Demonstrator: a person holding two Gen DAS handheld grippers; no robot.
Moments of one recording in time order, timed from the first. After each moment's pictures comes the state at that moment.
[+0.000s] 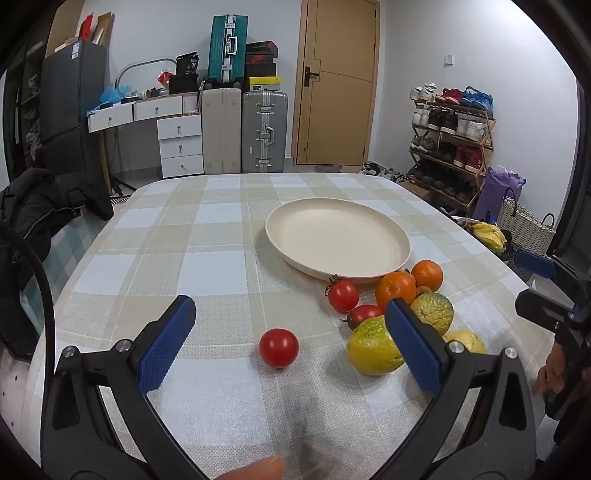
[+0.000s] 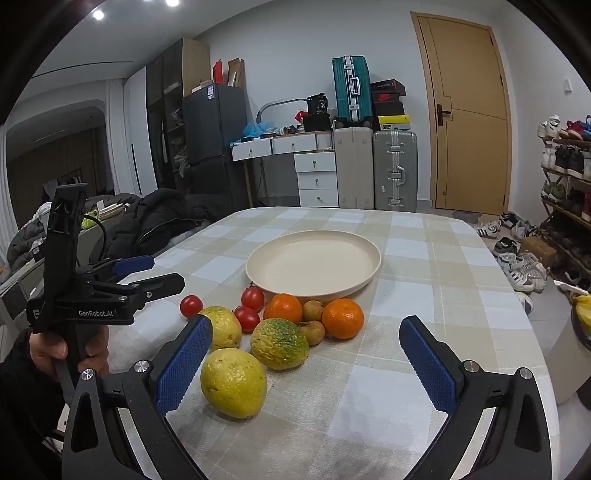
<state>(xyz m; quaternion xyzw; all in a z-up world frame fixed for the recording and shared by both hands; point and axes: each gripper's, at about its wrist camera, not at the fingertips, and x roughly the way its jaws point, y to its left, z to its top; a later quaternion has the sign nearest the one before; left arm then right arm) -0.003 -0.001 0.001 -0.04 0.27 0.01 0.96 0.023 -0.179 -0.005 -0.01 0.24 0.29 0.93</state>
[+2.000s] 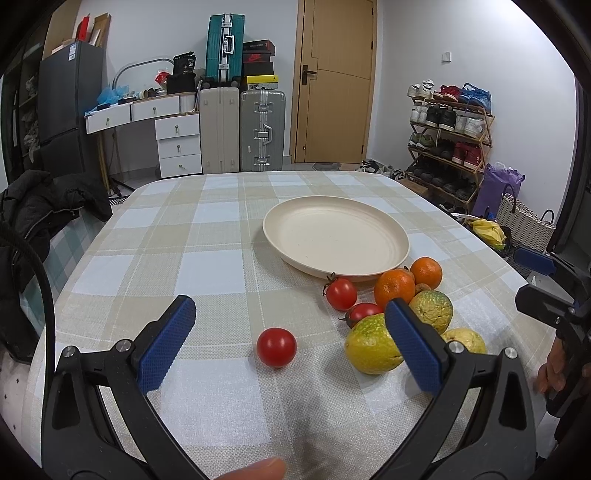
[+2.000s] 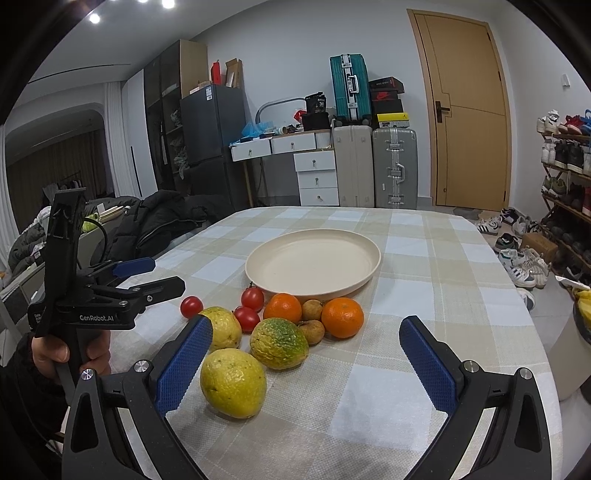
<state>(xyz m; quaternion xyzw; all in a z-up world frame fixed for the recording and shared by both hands) -0.001 -0.005 0.002 -0.03 0.27 0.01 0.96 0.021 -0.178 -0.004 -0.01 0.24 0.29 0.93</state>
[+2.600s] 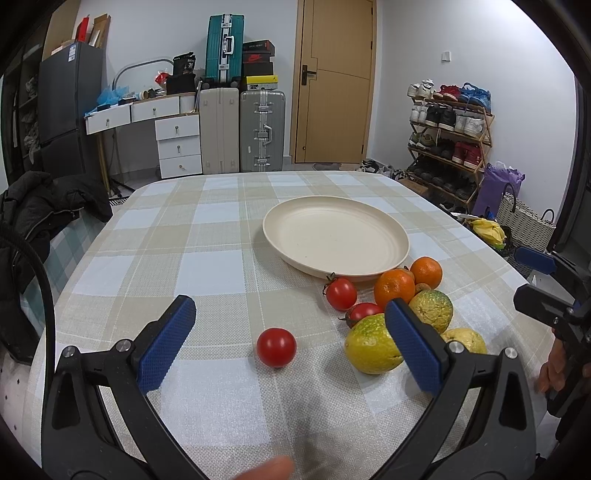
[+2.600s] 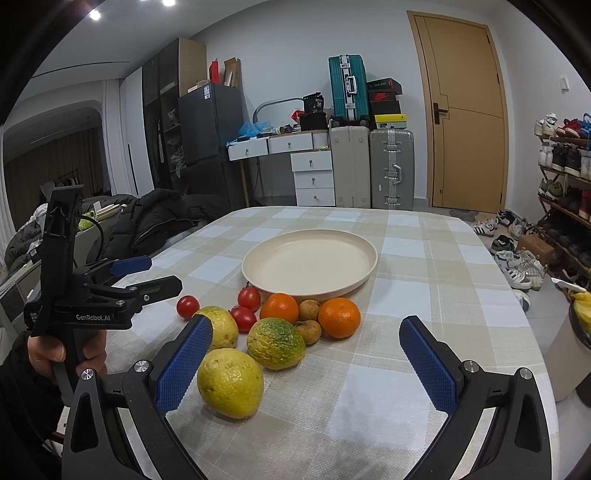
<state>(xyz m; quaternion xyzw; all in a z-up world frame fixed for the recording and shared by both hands) -0.001 -0.005 0.003 -0.03 0.27 0.01 0.96 0.021 -0.175 -0.004 -0.02 0.24 0.28 0.93</state>
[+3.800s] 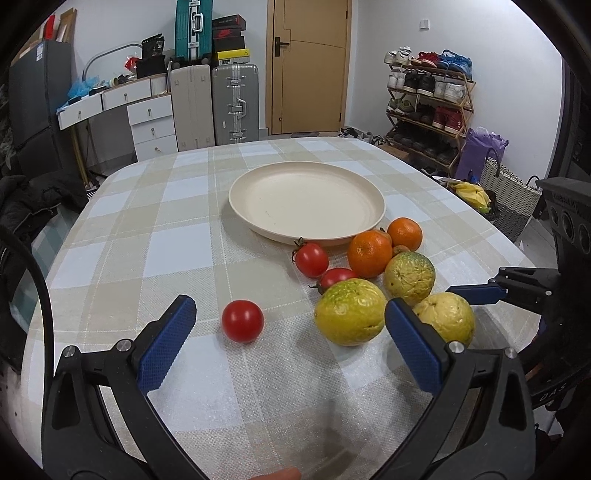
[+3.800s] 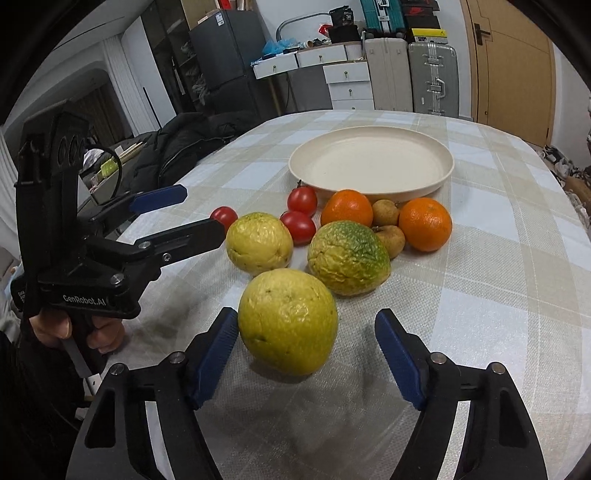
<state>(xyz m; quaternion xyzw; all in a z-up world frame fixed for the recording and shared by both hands) 0.008 -0.027 -0.012 0.00 0.33 -0.04 0.94 0.034 -0.125 -0.051 -0.04 0.42 0.35 0.84</state>
